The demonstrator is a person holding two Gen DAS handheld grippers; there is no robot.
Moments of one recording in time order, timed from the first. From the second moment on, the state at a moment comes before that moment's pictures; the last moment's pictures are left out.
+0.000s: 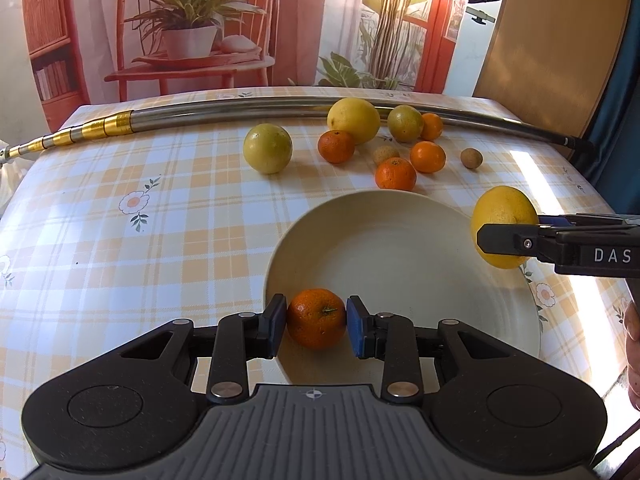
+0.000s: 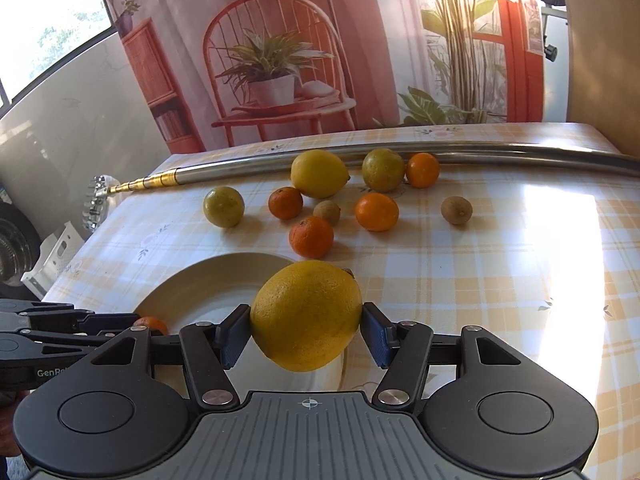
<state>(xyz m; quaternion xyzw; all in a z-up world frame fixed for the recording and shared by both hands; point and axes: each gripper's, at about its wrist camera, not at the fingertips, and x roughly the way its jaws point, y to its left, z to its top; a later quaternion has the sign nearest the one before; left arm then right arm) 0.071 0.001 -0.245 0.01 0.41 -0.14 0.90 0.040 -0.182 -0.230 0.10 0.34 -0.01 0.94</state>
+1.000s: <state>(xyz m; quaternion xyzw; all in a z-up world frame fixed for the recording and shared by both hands) 0.067 0.005 -0.247 0.01 0.41 -0.14 0.90 0.033 -0.139 -0.238 -0.05 0.37 0.00 0.93</state>
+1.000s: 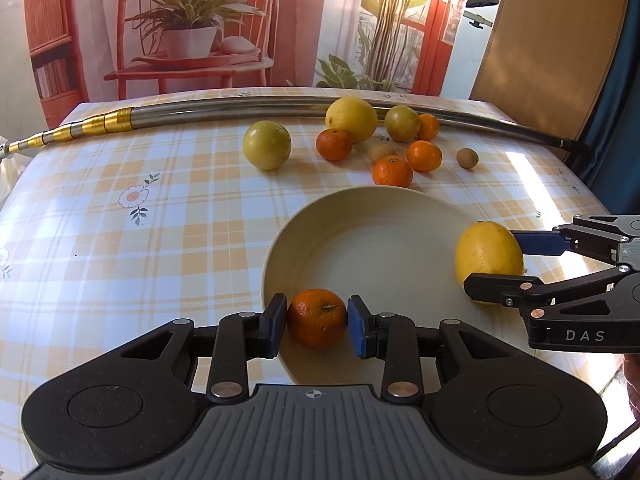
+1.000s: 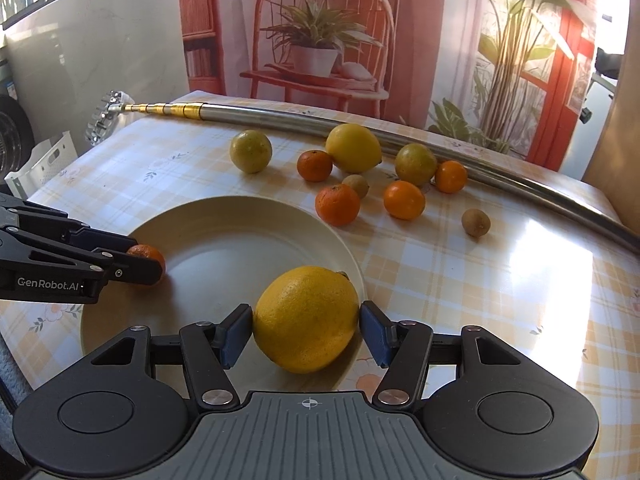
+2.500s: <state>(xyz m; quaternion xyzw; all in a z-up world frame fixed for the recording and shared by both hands) 0.063 0.010 -0.229 0.01 0.37 -0.14 0.92 0.031 -0.157 -0.228 0.01 0.35 -0.01 0.94</state>
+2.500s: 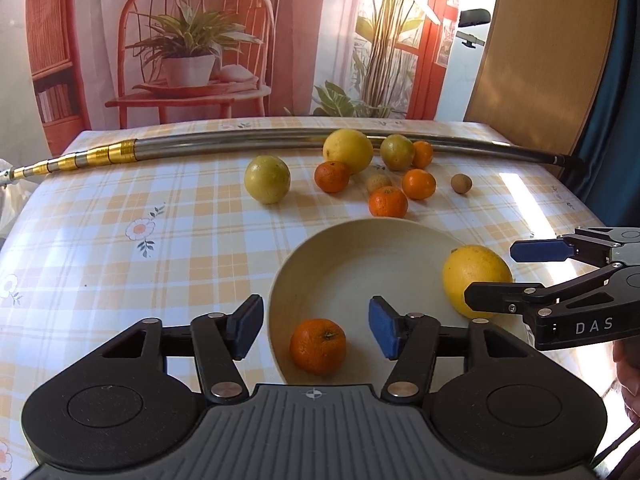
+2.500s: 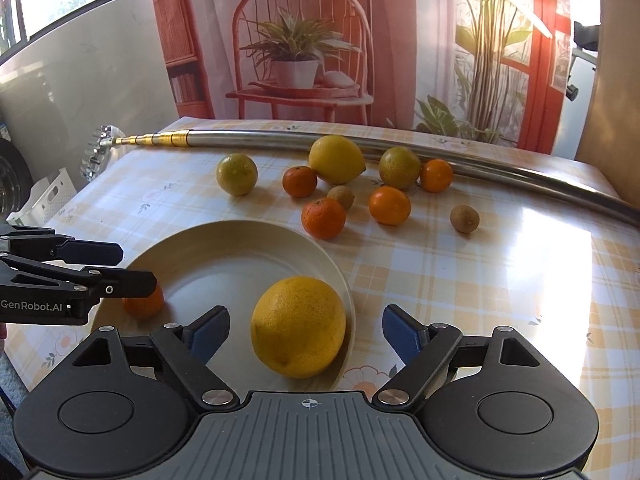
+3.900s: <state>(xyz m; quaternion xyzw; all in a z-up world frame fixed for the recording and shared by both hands) 0.205 0.013 -0.223 0.03 0.36 -0.14 0.92 0.086 -0.272 -0.202 0.08 0.28 -0.12 0.95</state>
